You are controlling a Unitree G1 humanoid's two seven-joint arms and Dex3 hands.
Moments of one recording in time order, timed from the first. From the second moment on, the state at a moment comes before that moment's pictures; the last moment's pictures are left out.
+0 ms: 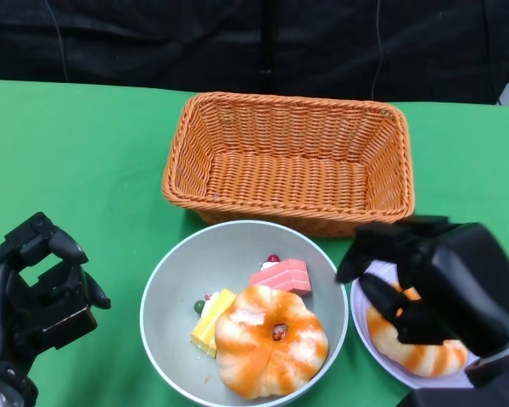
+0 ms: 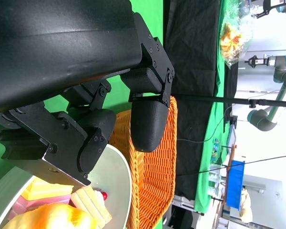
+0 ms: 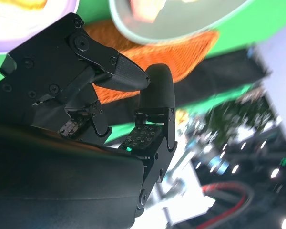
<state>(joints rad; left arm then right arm) 0.09 0.05 0.23 -0.18 -0.35 0.14 -0.15 0.00 -0.31 0.26 -0.29 -0.74 -0.24 -0.12</state>
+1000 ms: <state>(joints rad) 0.10 0.03 0.21 -0.22 -0.35 0.17 -0.13 -0.09 -0.31 0.39 -0.35 -0.82 -0.16 0.26</state>
